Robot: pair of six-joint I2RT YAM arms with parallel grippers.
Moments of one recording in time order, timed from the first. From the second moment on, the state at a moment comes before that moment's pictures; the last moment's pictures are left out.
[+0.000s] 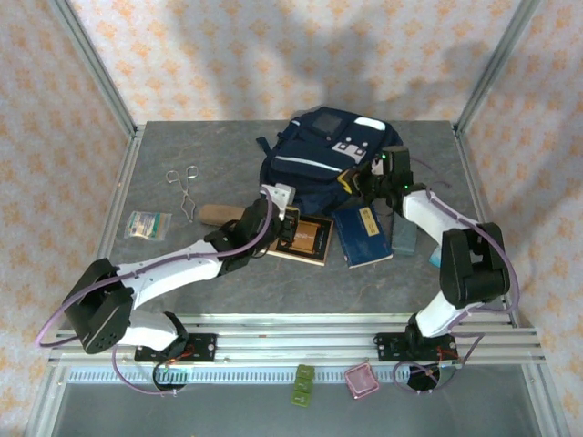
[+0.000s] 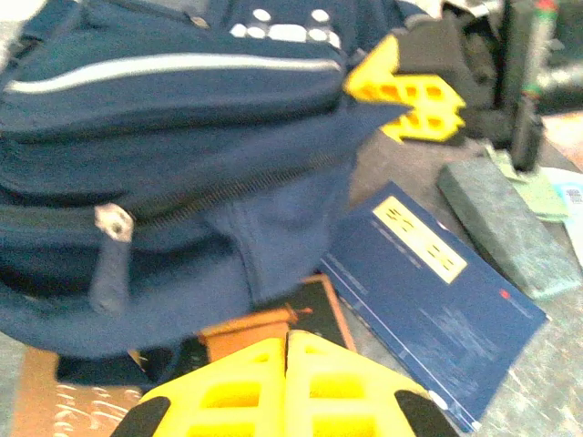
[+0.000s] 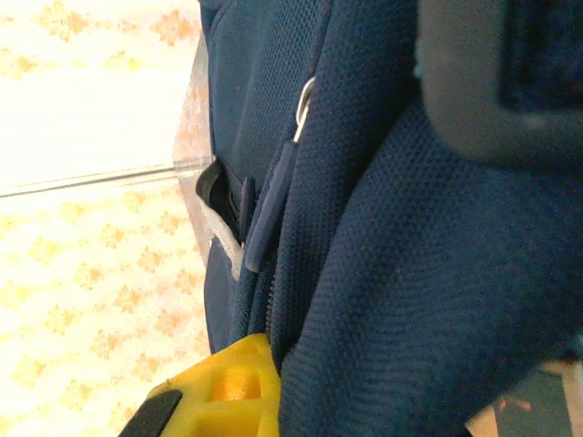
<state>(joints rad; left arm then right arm) -0.80 1.37 0.83 0.06 -0.21 -0.38 0.17 1.63 1.05 -0.08 -0.57 1.13</state>
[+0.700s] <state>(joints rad) -0.64 1.47 0.84 0.14 -0.18 -0.50 0.11 1.45 0.91 -0.24 -0.43 1.09</state>
